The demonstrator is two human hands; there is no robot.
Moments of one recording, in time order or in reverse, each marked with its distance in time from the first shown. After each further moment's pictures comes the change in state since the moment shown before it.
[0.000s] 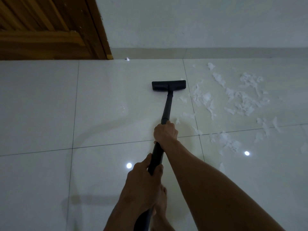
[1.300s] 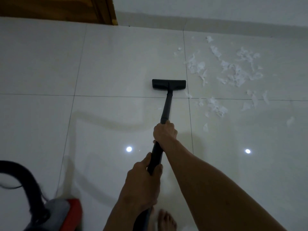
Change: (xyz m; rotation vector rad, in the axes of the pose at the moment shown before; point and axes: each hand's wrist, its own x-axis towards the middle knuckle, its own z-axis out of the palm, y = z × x) left_hand -0.207 -0.120 0.174 0.027 0.078 0.043; right_hand -0.129 0.257 -0.036 -0.021 -0.047 0.013
